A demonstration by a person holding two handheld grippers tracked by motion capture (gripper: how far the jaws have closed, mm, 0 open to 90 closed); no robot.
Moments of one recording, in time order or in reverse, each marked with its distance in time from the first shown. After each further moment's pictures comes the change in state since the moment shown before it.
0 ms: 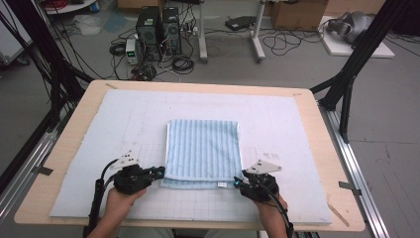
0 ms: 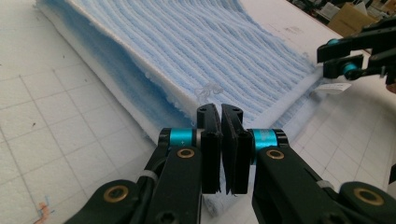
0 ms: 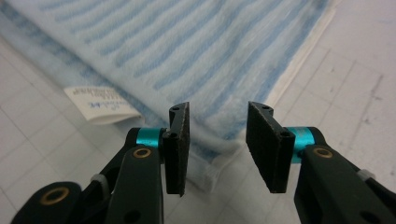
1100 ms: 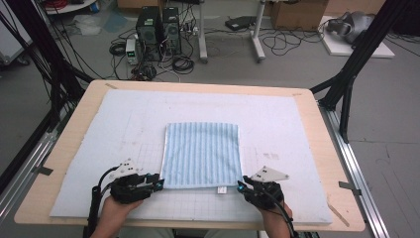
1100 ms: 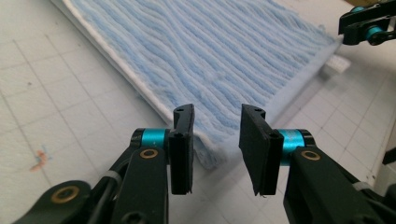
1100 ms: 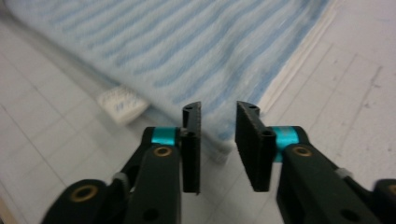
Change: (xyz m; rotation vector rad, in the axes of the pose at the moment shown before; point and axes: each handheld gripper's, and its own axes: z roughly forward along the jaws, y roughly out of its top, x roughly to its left) left arm -0.007 -0.012 -0.012 0.032 0.042 0.035; right arm 0.002 -0.008 -0.026 -0.102 0.019 0.055
